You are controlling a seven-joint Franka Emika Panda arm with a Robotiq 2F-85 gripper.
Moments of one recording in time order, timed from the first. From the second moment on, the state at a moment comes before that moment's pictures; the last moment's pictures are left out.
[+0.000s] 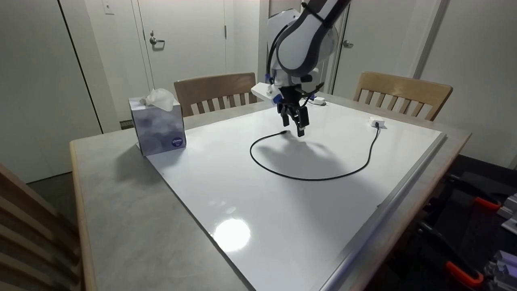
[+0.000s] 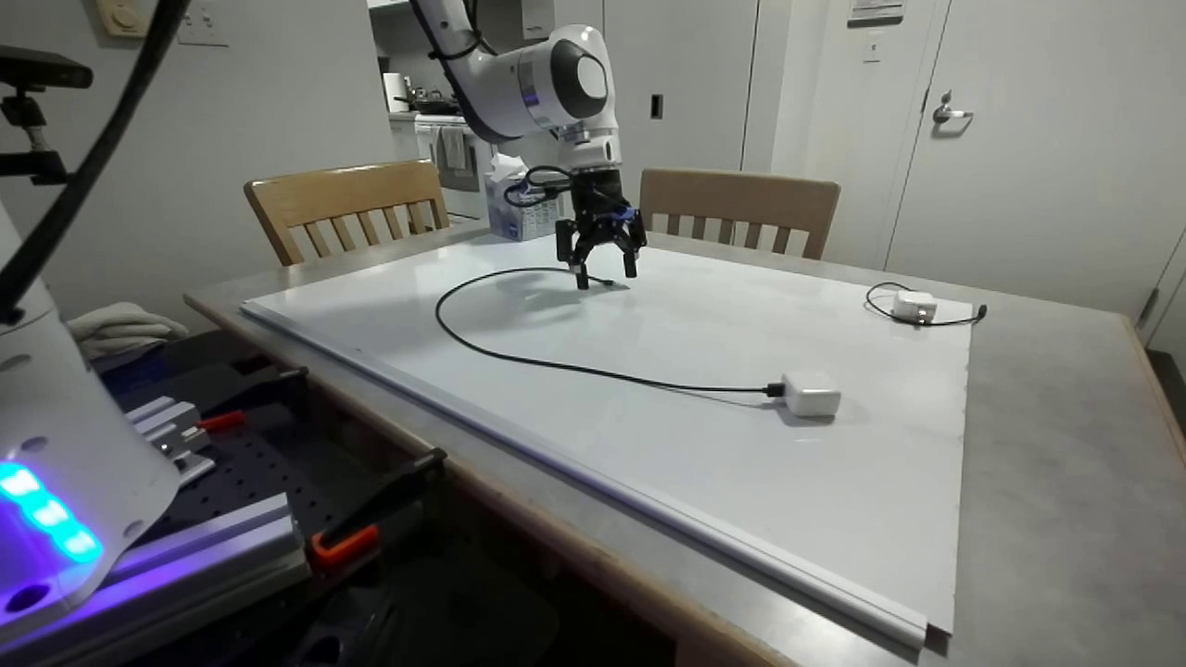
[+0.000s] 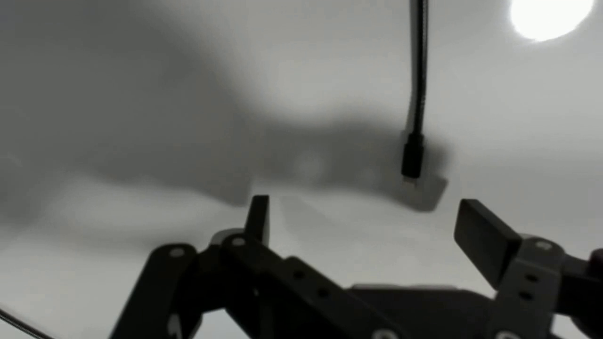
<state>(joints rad) 0.19 0.68 -0.14 -1.86 -0.19 2.45 2.04</state>
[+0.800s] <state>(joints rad) 0.15 0.75 -0.12 -1.73 -0.09 2.30 1.93</state>
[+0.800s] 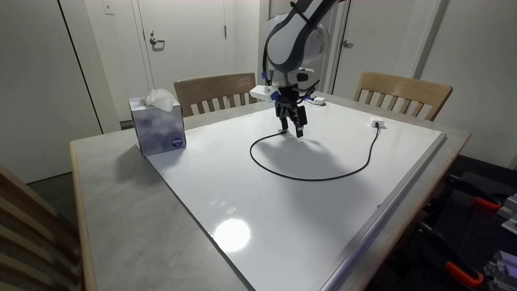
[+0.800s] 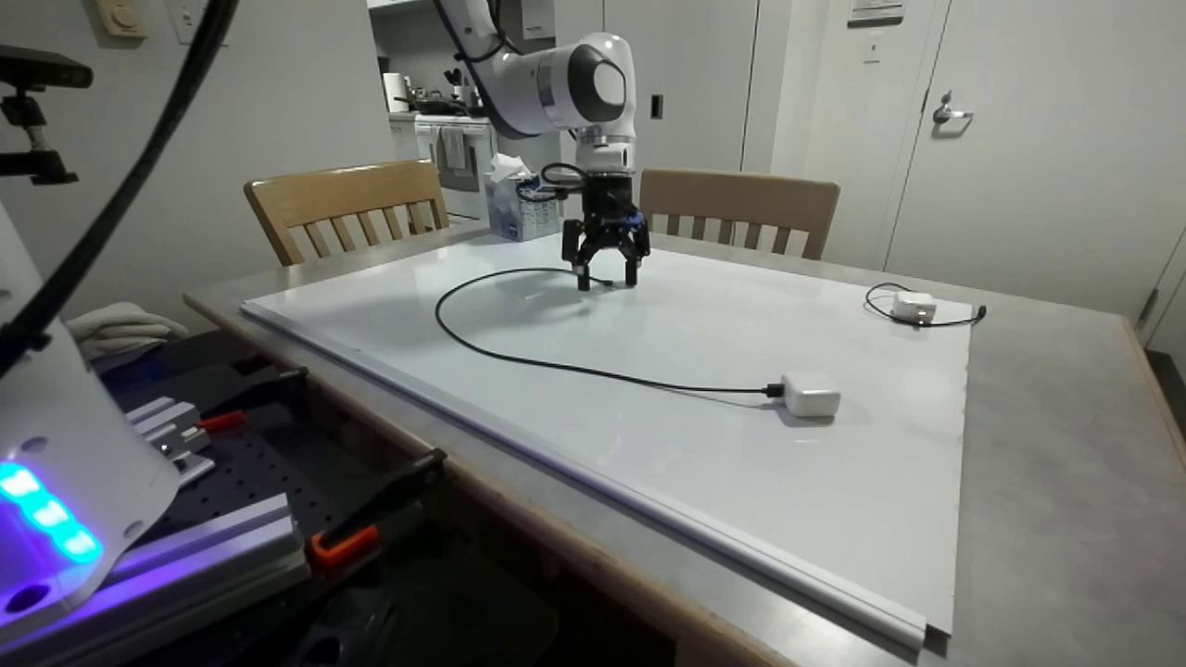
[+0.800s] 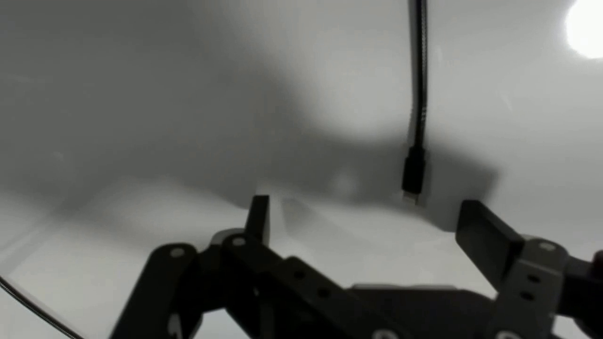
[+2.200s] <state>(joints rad) 0.11 0.76 -0.09 -1.71 0.02 2.44 1.81</state>
